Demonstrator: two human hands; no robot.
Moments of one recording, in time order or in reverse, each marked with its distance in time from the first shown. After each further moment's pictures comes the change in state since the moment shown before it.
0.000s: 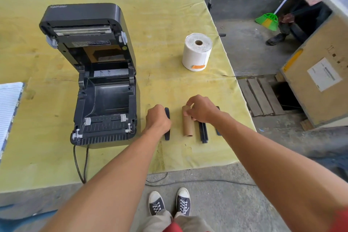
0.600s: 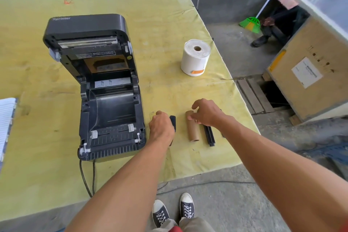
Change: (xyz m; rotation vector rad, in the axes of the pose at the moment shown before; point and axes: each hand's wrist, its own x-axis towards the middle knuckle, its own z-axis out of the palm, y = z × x) left_hand 0.004 -0.009 -0.006 0.174 0.011 0.061; right_hand 0.000 -0.008 0.006 -0.071 0.074 0.080
